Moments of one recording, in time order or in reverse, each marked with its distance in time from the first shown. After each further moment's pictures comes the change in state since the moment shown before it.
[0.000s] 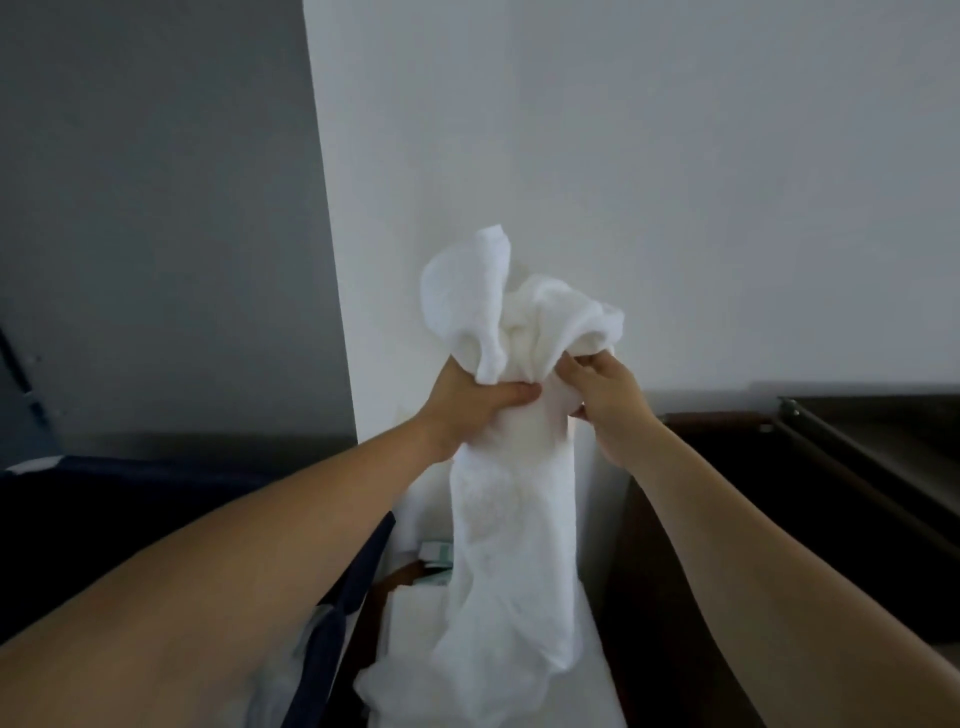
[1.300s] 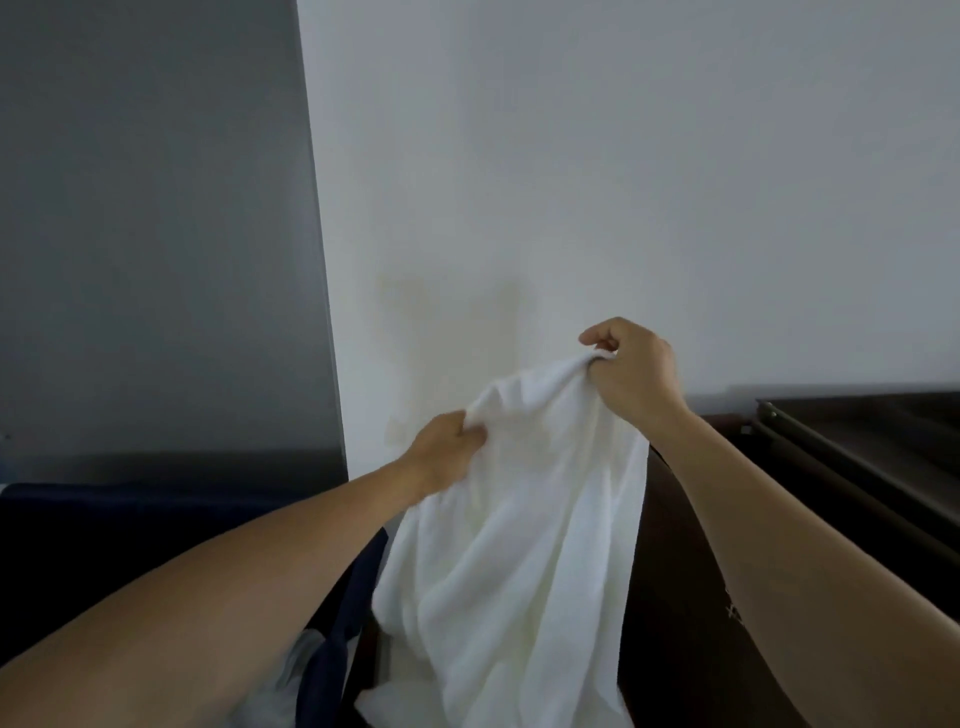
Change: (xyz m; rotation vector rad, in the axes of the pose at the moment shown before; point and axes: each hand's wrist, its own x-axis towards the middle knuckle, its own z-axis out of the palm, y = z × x) left_hand -0.010 -0.039 -0.045 0.461 -0.186 -0.204; right_hand -0.011 -0.045 0.006 -0.730 0.255 -0.283
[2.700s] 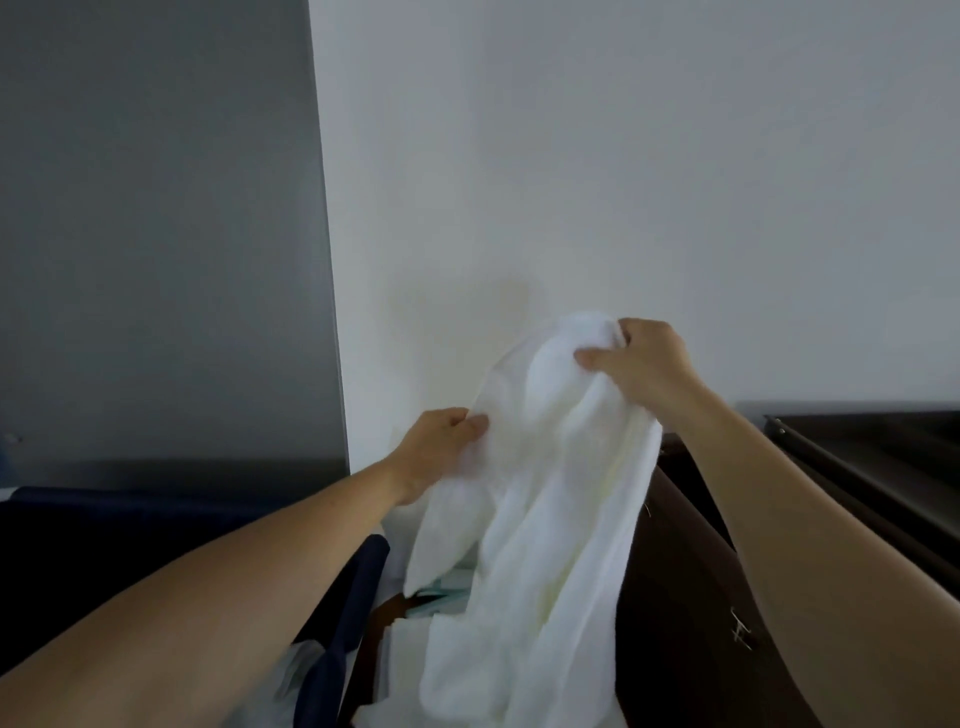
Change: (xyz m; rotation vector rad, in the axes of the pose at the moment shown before) left_hand 0.008 0.000 -0.013 -0.316 0.032 0.010; right_hand 0.021 -0.013 -0.018 0.037 -0.090 0.086
